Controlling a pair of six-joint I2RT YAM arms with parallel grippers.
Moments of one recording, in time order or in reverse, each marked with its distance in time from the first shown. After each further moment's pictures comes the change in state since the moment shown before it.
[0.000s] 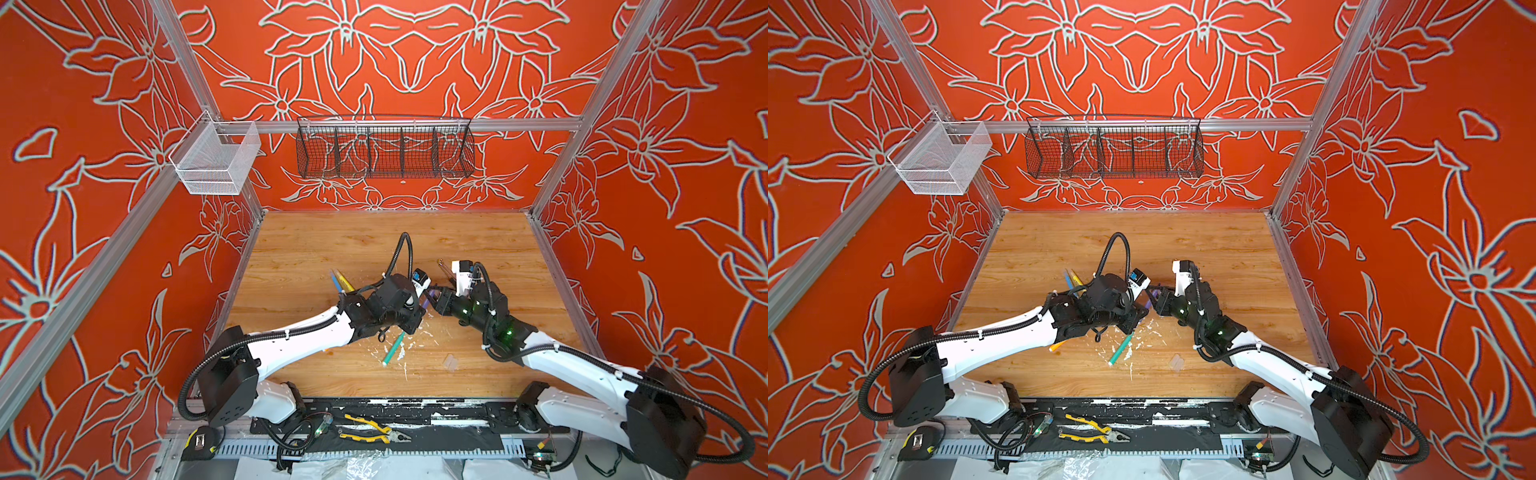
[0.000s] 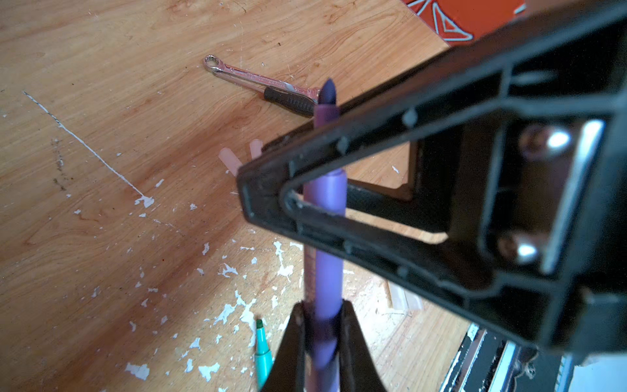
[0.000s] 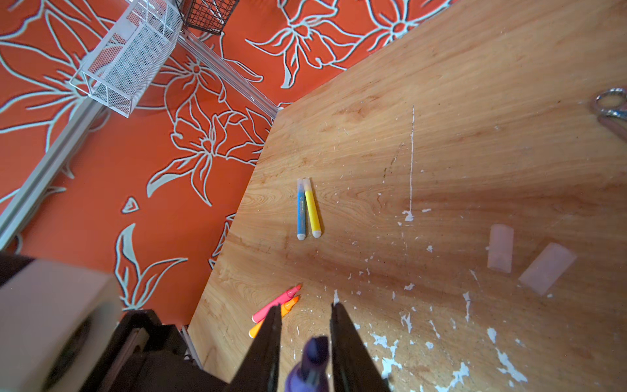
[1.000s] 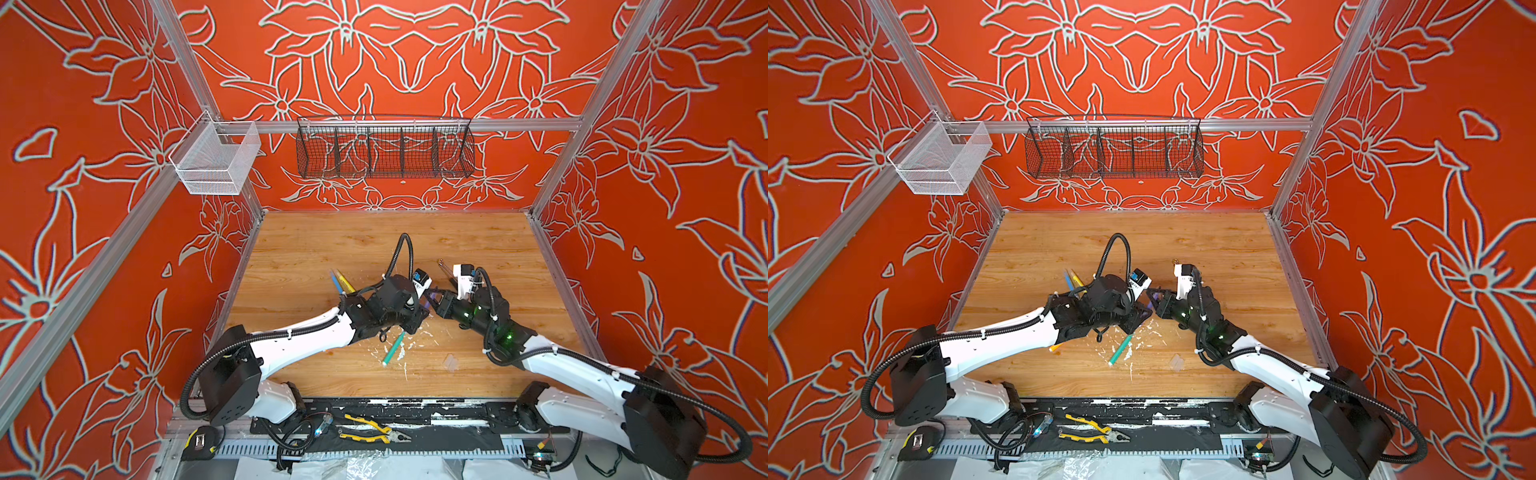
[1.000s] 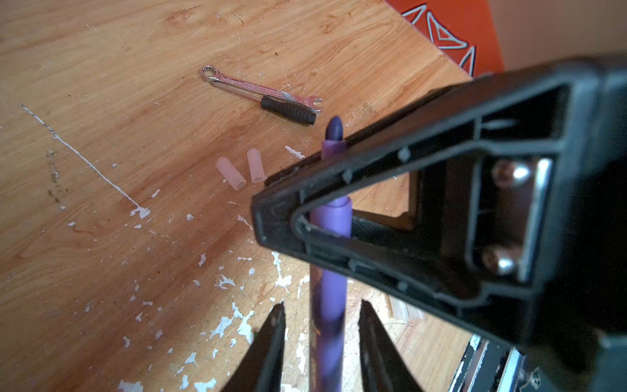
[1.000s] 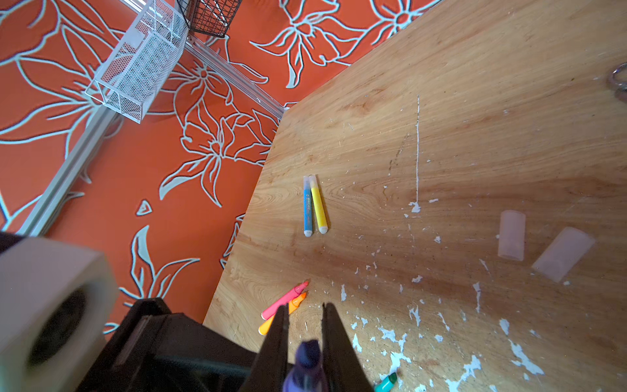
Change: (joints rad) left arm -0.001 0.008 -0.022 0.058 0.001 0.008; right arm 0.000 -0.014 -0.061 0.079 -0.018 0.048
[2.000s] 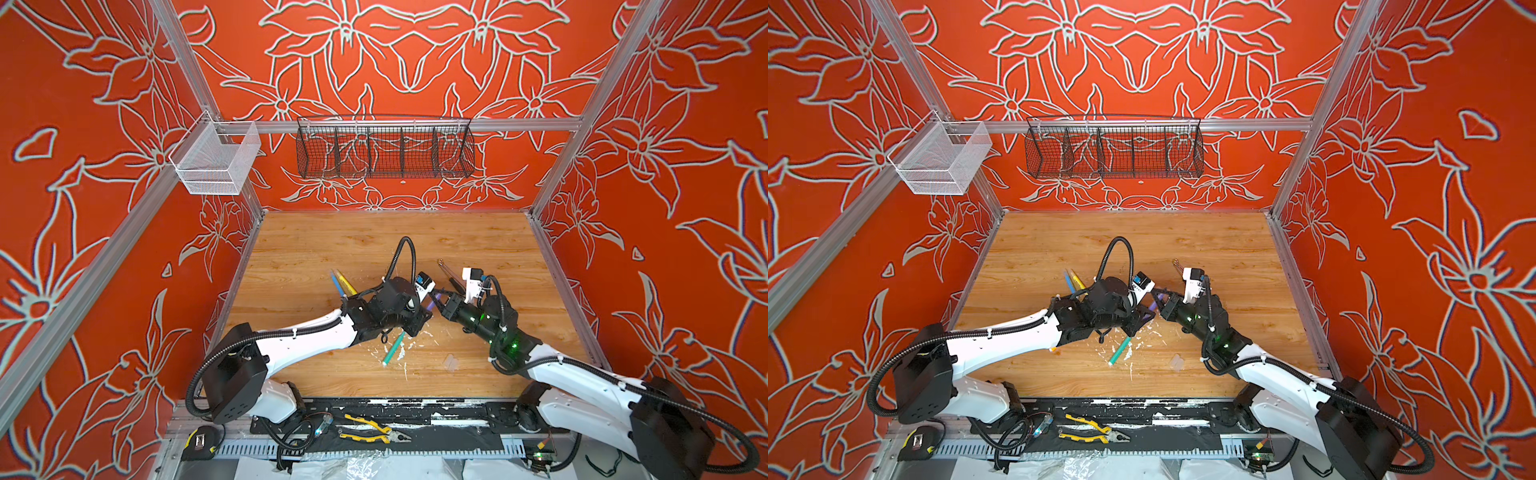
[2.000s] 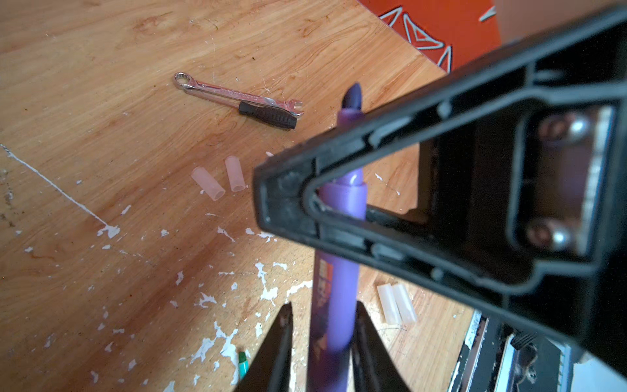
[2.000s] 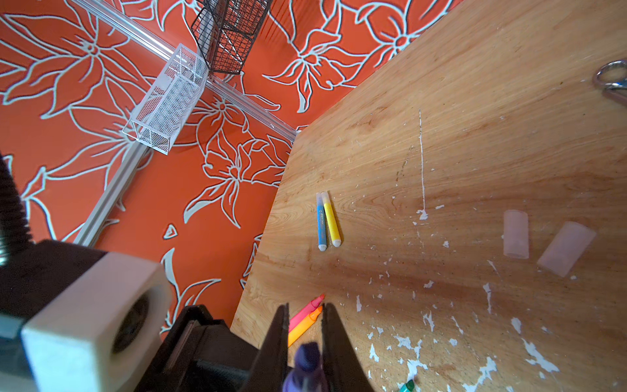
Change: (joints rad) left arm 0.000 0.019 -0.039 0.097 0.056 0.034; right arm 0.000 -0.064 -0.084 0.103 0.042 0.090
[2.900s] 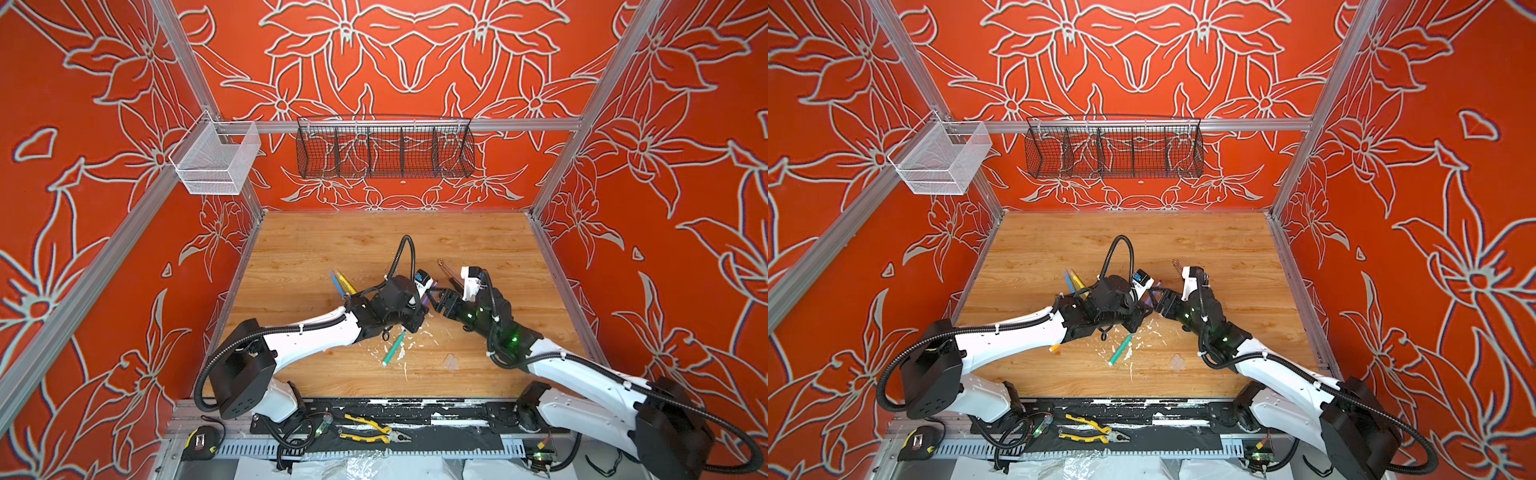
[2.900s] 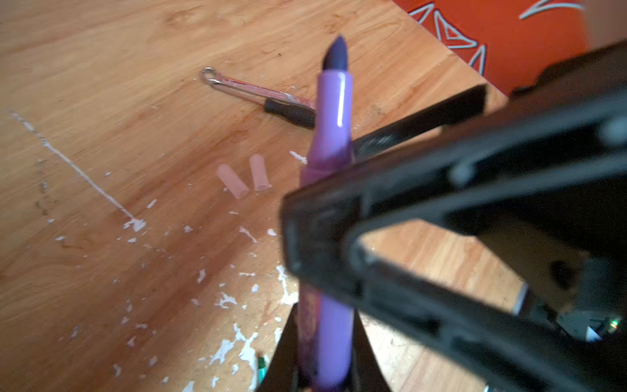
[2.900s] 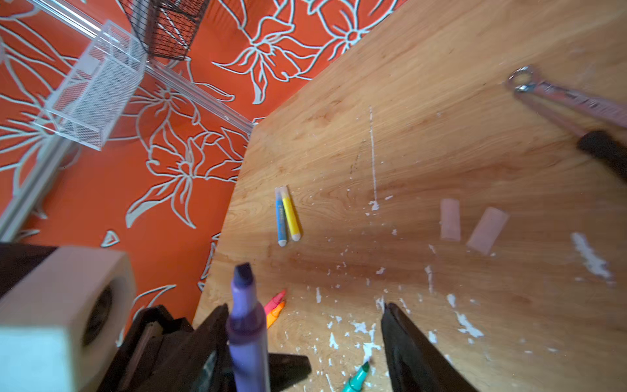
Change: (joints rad) left arm 0.043 0.039 0.015 -0.008 -0.079 -0.028; right arm 0.000 0.009 0.150 -0.341 0.145 -0.065
